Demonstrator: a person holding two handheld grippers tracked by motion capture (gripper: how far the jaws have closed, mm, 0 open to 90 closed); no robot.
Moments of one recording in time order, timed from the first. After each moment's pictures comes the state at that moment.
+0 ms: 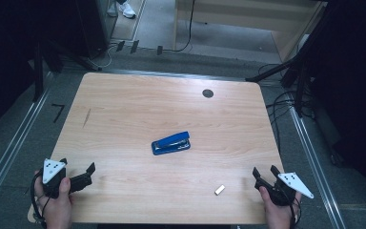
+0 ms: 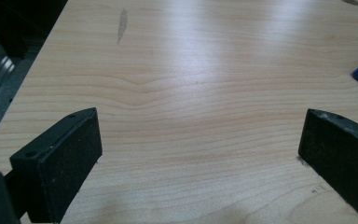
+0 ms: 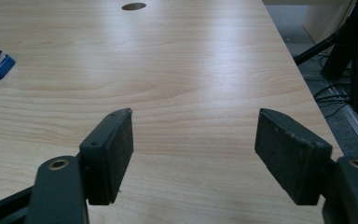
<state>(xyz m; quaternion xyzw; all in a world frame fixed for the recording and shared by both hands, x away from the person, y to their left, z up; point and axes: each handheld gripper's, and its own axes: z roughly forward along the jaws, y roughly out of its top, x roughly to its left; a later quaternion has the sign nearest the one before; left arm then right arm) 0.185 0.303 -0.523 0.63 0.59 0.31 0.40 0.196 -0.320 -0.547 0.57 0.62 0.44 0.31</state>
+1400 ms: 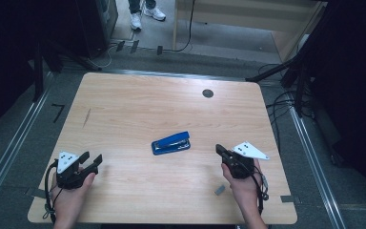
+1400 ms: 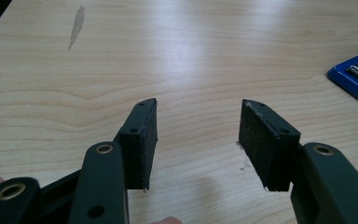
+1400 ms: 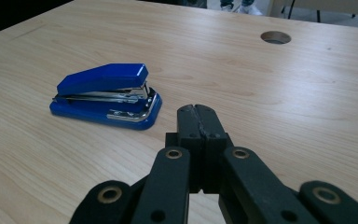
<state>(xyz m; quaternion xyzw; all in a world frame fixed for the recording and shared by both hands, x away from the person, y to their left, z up) 0.208 0.281 -0.523 0.65 0.58 0.28 0.41 0.256 -0.203 -0.492 0.45 0.72 0.48 0.22</state>
